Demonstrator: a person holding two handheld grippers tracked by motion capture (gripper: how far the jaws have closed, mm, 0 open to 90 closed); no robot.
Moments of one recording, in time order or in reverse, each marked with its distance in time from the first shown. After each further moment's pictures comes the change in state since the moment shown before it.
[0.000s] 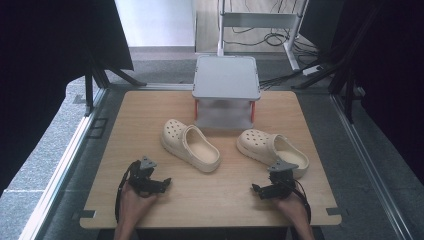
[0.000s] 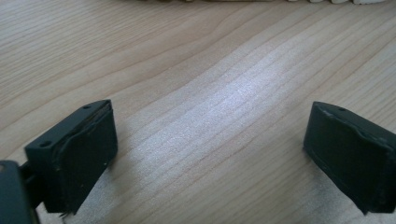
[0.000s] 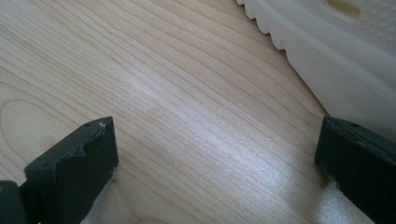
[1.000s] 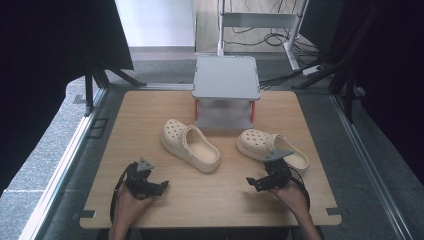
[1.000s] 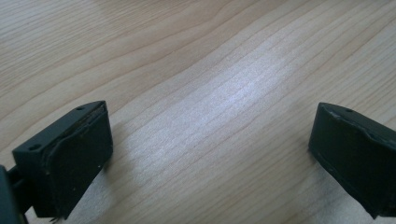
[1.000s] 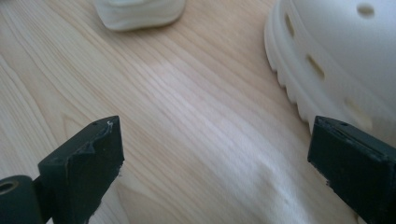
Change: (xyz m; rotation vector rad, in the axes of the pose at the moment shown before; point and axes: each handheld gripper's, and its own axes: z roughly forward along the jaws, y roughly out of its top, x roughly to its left) left arm 0.005 -0.008 -0.008 0.005 -0.007 0.005; right arm 0.006 0.051 -0.012 0.009 0.126 -0.069
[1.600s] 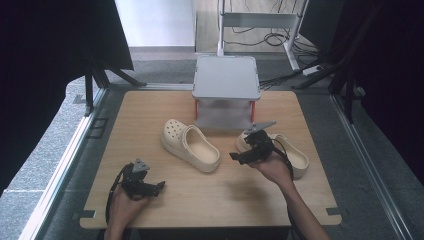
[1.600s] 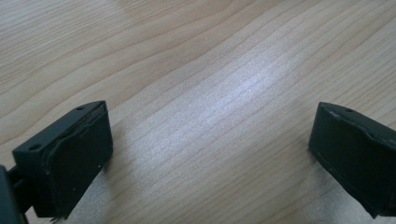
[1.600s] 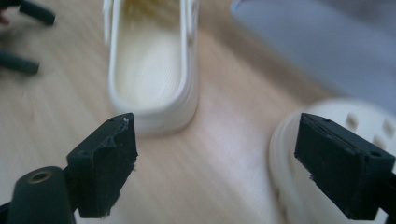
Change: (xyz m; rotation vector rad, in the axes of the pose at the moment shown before) left arm 0.007 -0.007 -0.006 -0.001 0.007 -0.005; right arm -0.003 0.096 0.017 -0.036 0.043 -0.033
